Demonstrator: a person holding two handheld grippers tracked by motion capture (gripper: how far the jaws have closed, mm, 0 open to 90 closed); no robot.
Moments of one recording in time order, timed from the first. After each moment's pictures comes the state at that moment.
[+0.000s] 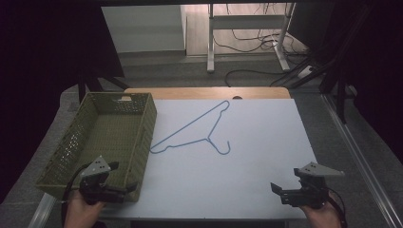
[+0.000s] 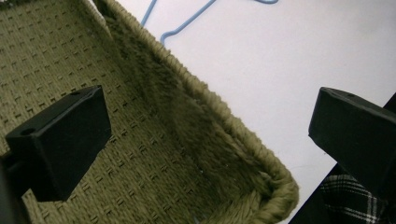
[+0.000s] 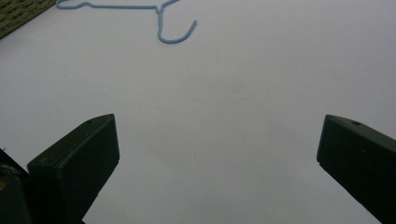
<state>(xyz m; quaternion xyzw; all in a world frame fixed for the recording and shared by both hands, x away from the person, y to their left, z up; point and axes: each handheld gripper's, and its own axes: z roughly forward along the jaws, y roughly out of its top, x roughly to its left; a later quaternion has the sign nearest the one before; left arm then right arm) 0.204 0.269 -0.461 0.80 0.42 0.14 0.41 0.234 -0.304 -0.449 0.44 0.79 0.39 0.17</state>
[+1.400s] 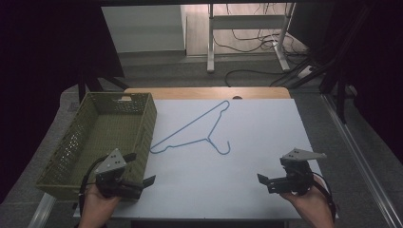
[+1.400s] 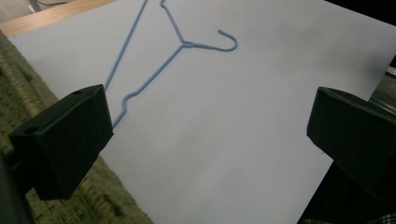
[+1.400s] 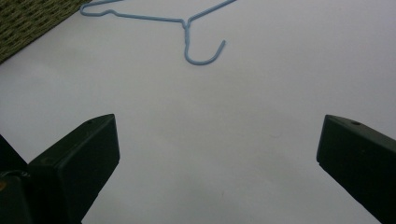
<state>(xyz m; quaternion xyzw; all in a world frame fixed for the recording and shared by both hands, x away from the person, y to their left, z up) 0.213 0.220 -0.433 0.80 0.37 0.15 0.45 0.259 -0.265 -0.425 0.42 0.81 0.38 0.14</state>
